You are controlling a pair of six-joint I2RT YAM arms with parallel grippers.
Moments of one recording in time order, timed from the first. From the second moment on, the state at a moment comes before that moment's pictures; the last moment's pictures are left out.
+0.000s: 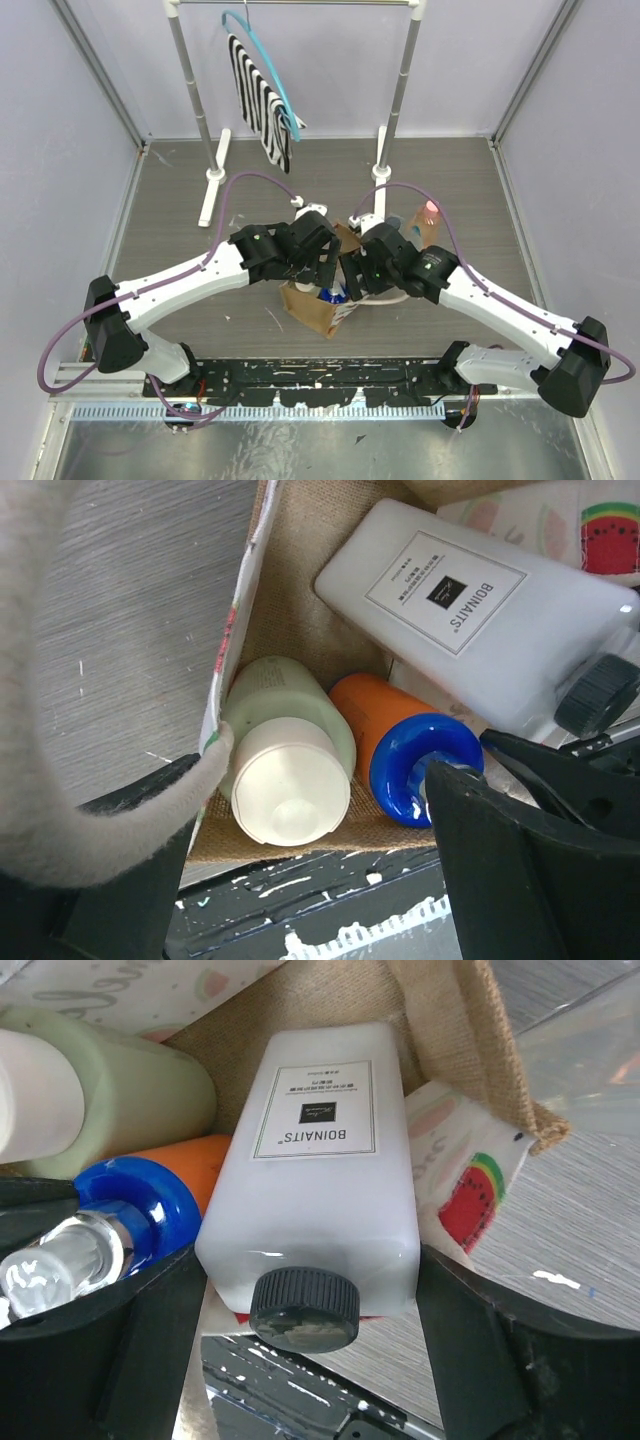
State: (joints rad) left arm -1.05 1.48 1.35 -0.88 -0.28 -0.68; right arm 0.83 1.11 0.92 -0.72 0.11 0.35
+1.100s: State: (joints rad) left arm -1.11 1.51 1.37 -0.91 -0.28 -0.68; right arm 0.83 1.23 1.82 -1.24 0.52 0.28
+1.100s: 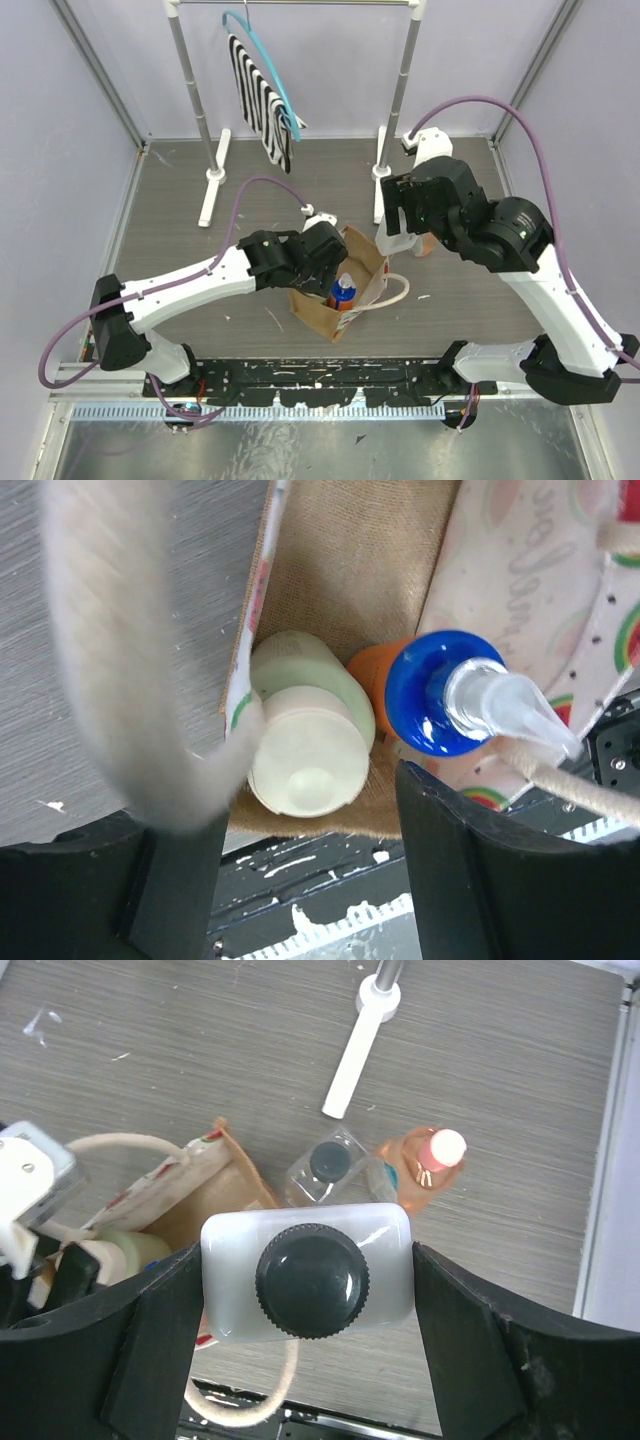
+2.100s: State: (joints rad) left arm -1.15 1.66 1.45 -0.98 -0.45 -0.63; right arm 0.83 1.03 1.55 -1.32 0.65 0.38
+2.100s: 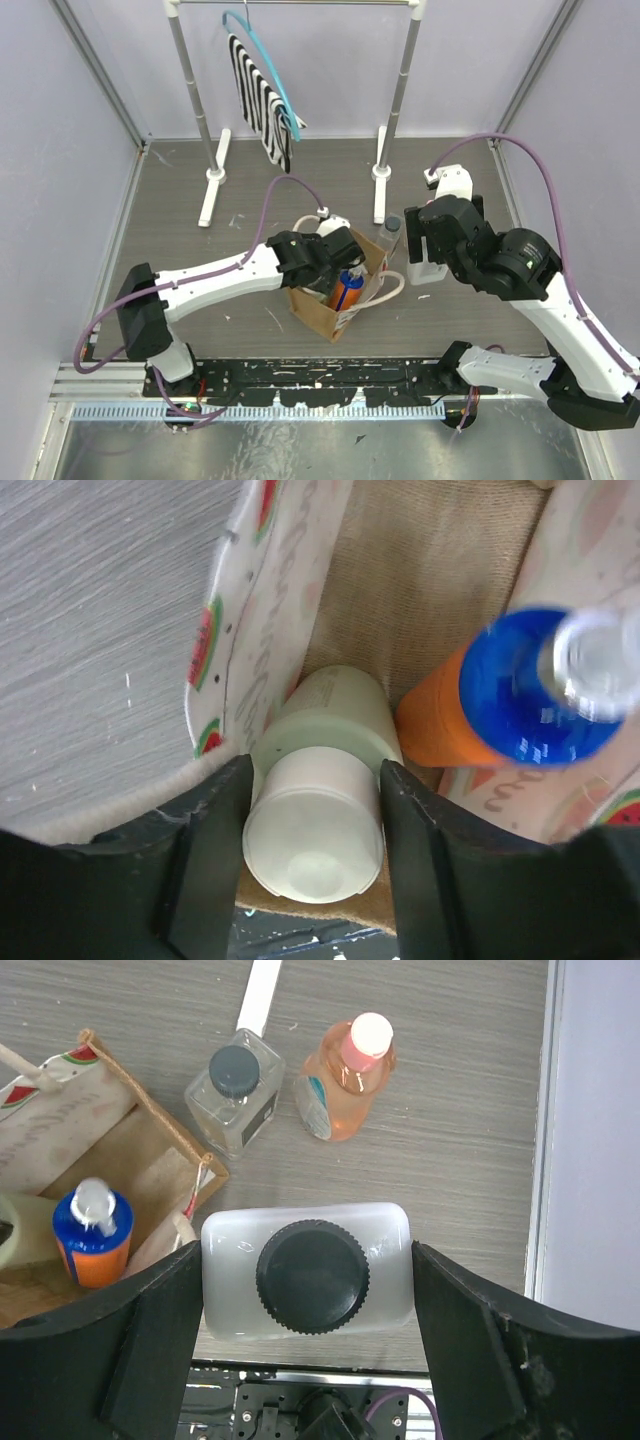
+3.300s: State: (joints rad) left arm -1.06 1.46 1.97 -1.42 -0.66 -0.57; right arm 0.66 0.97 0.94 -0.95 0.51 0.50
